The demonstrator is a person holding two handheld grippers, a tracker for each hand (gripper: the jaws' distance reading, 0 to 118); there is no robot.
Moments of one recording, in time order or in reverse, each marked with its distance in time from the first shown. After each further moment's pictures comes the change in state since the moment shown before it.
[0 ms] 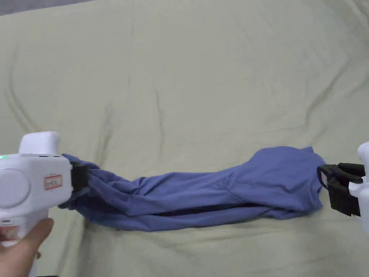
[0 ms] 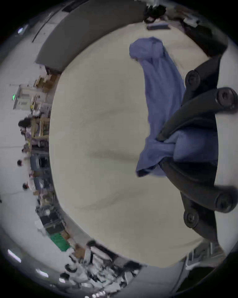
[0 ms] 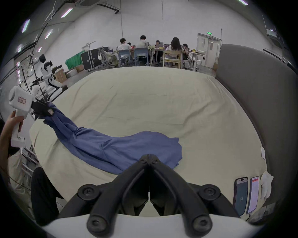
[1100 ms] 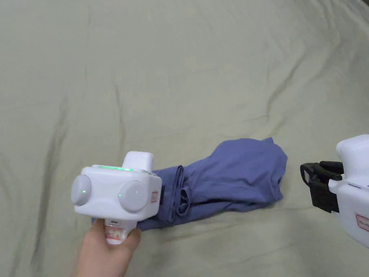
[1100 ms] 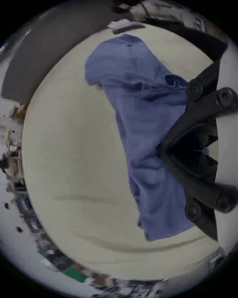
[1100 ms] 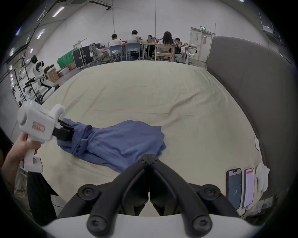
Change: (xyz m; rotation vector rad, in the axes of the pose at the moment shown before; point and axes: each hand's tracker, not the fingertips) left arm 0.168 -0.037 -0.102 -0.155 -0.088 -0.277; right arm 0.030 -0.017 0.002 -0.060 -0.067 -0.035
